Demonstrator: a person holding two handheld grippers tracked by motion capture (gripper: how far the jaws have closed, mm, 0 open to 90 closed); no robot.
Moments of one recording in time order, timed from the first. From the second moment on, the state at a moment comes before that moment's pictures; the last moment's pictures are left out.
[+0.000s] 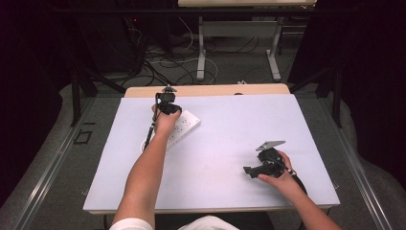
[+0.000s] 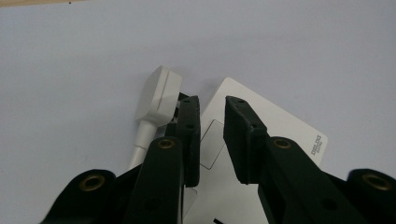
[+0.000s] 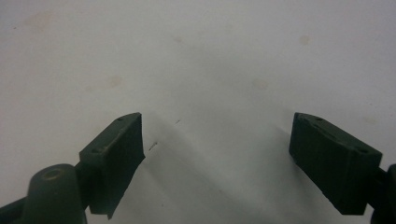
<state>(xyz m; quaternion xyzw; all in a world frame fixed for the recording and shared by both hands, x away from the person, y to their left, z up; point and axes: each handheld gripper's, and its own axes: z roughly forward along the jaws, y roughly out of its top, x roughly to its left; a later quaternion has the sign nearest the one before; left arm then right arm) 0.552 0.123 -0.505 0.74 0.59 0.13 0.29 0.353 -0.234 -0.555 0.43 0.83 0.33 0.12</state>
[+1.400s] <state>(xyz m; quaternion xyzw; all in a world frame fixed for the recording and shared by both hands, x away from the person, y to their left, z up) 0.558 0.112 -0.519 0.75 0.58 0.13 0.28 0.356 -0.230 -0.555 0.43 0.83 0.33 0.11</state>
